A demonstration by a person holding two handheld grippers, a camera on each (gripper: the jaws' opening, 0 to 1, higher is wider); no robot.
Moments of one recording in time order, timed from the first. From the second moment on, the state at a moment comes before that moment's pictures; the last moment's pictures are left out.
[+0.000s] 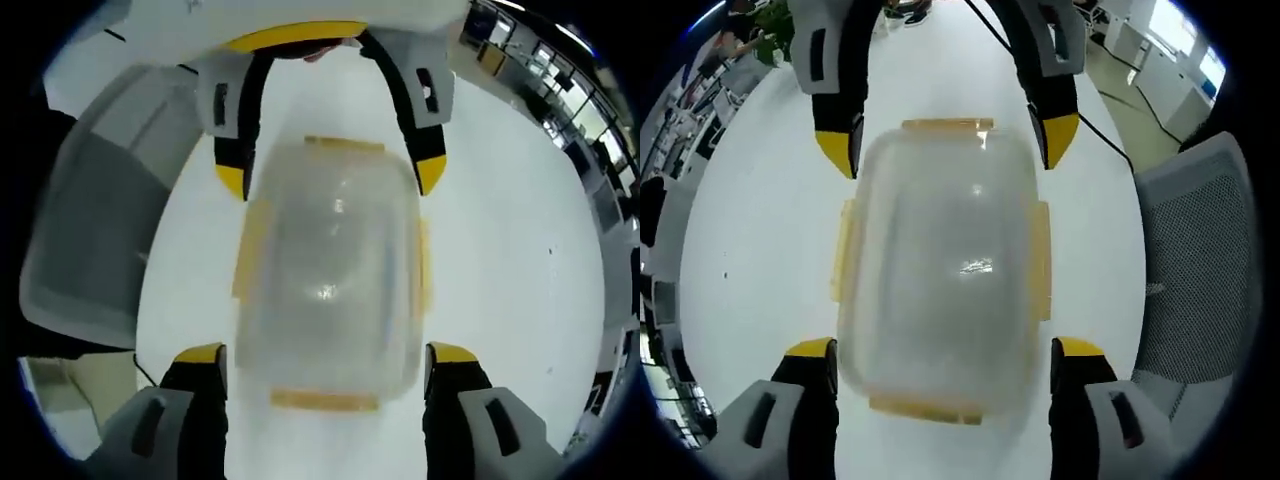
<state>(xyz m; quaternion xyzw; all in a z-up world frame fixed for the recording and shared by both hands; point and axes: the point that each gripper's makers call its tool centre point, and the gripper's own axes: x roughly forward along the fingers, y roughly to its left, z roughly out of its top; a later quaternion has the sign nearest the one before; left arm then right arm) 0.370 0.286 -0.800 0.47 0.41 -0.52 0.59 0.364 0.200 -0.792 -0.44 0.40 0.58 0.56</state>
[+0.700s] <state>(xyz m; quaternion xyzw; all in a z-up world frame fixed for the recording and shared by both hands) 0.378 0.286 -0.811 0.48 0.40 -0.52 0.58 0.363 0.200 -0.798 -0.42 0.40 0.57 0.58</state>
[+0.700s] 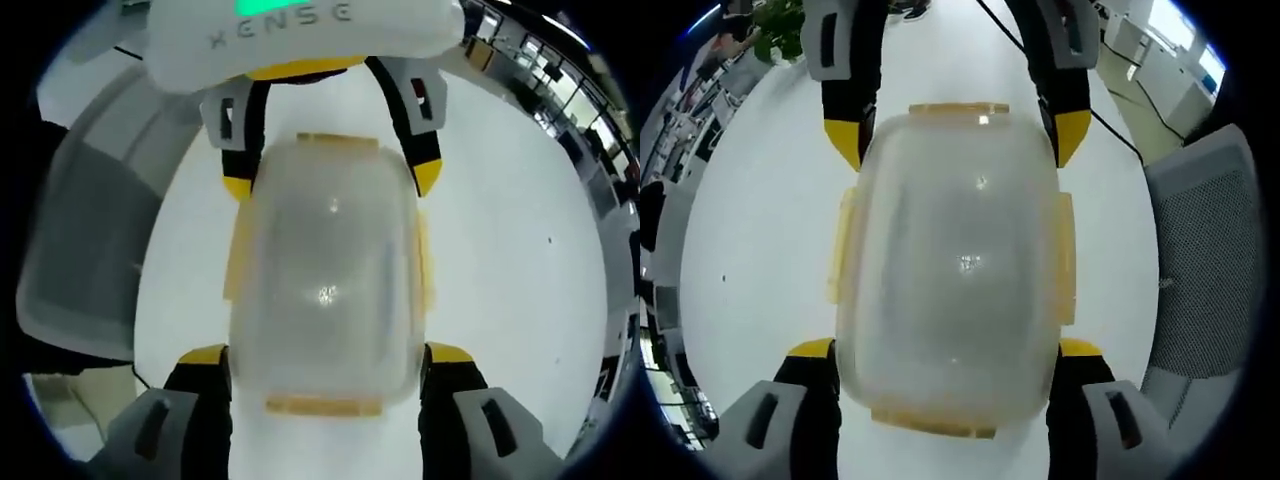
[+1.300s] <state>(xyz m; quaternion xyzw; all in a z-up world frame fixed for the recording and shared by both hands) 0.379 0.287 -0.814 0.49 0.39 -0.51 0.58 0.365 0.201 -0.799 -0.43 0.41 0.56 0.58</state>
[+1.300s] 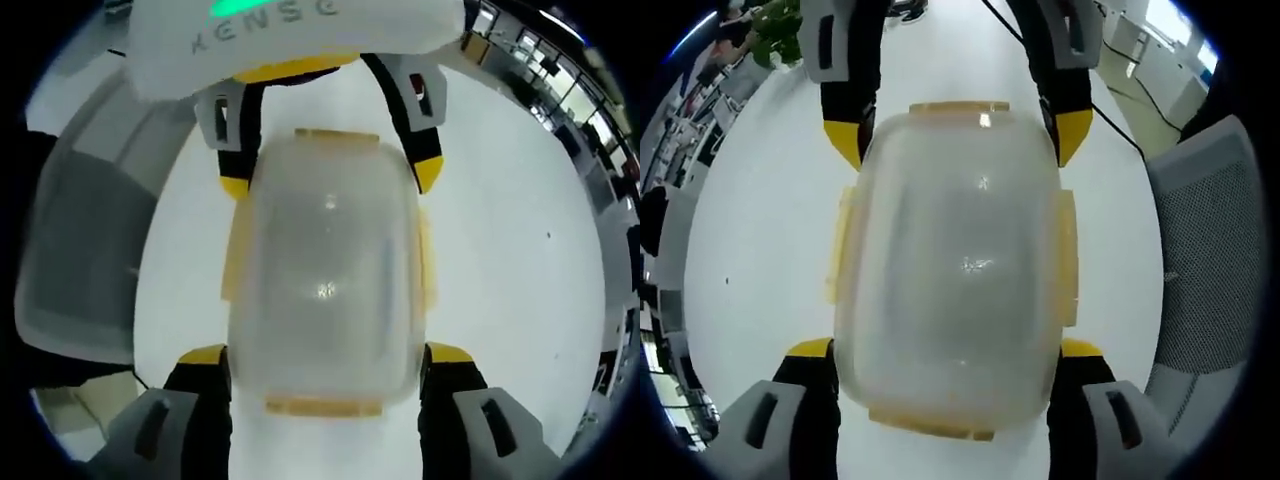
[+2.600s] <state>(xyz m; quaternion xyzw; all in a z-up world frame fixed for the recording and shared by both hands) 0.388 0.337 -0.816 0.50 0.39 -0.52 0.58 0.369 0.252 -0.802 -0.42 0.42 0.55 0.58</state>
